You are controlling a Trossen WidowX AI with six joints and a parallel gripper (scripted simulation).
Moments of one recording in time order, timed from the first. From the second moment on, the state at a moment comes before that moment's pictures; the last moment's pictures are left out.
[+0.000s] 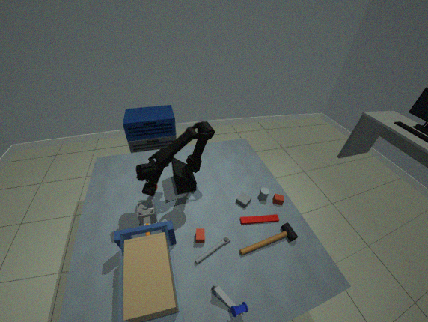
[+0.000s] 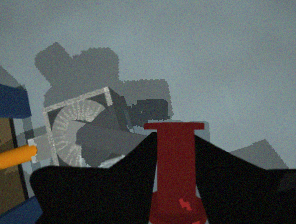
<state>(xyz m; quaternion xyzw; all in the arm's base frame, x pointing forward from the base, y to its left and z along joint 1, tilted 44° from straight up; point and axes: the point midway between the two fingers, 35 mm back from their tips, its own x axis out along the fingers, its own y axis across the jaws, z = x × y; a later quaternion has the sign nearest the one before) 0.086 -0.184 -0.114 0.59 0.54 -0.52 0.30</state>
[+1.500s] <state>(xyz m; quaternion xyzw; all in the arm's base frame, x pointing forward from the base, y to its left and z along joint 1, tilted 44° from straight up) 0.076 -0.236 -0.161 0.58 0.55 -0.53 0.29</state>
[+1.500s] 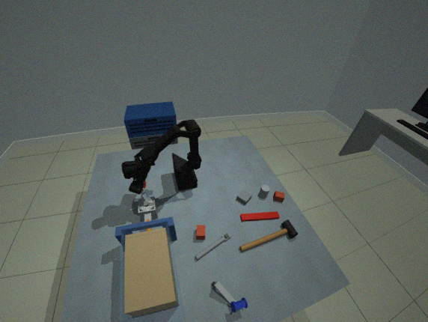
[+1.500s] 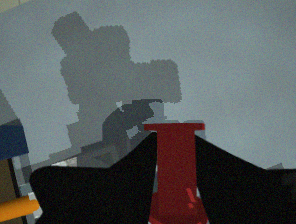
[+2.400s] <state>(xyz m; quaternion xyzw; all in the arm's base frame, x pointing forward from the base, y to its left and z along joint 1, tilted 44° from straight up) 0.092 -0.264 -0.184 0.58 0.55 -0.53 0.29</state>
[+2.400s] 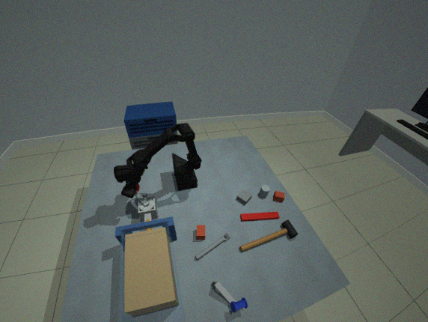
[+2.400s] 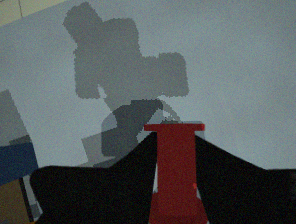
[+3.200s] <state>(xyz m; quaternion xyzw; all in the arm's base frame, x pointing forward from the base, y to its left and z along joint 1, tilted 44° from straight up) 0.121 -0.285 -0.201 0.58 0.54 -0.54 0.29</state>
